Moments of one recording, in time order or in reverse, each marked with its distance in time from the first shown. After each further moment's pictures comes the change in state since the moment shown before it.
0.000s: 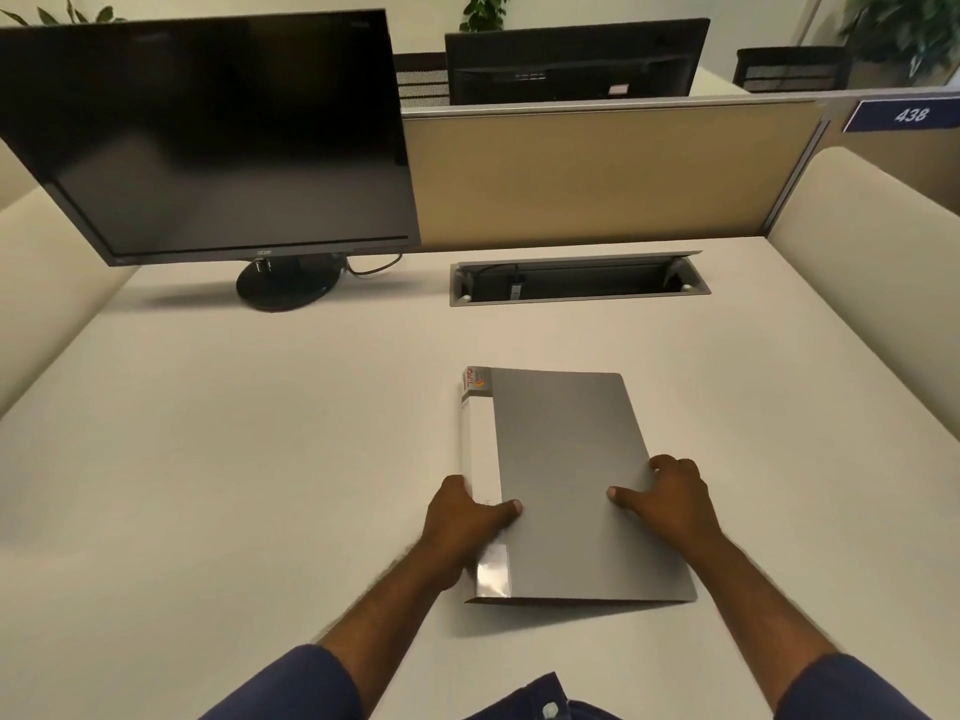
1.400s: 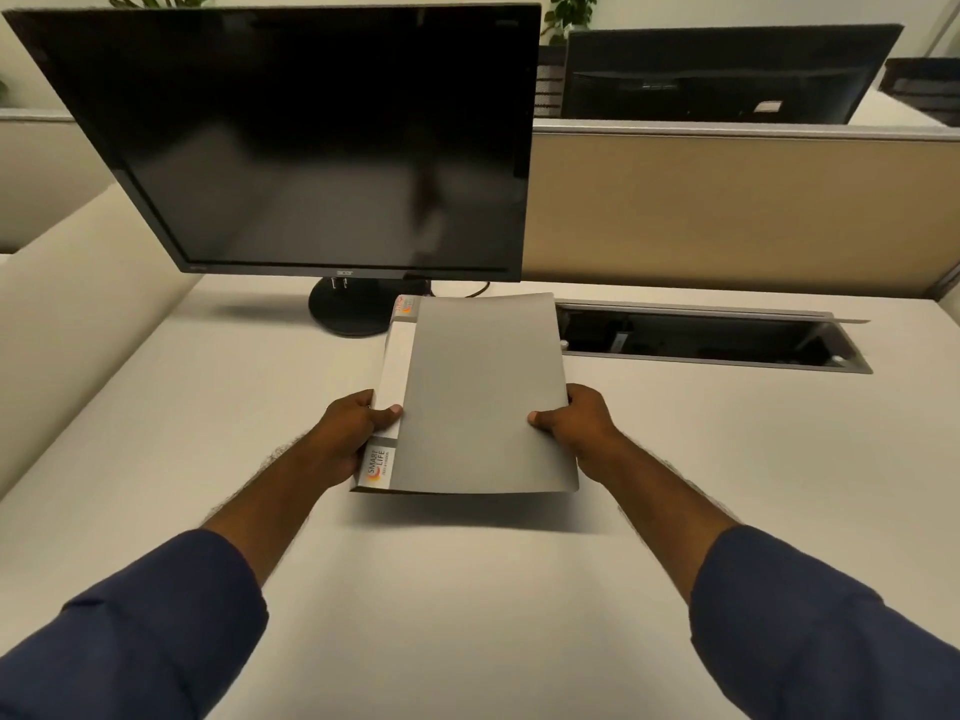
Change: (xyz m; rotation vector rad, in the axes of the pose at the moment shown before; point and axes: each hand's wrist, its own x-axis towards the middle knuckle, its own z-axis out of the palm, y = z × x) left_hand 0.190 0.043 -0.251 -0.412 0.066 -0.019; right_hand 0.105 -0.279 0.099 0.612 -0.339 -0.123
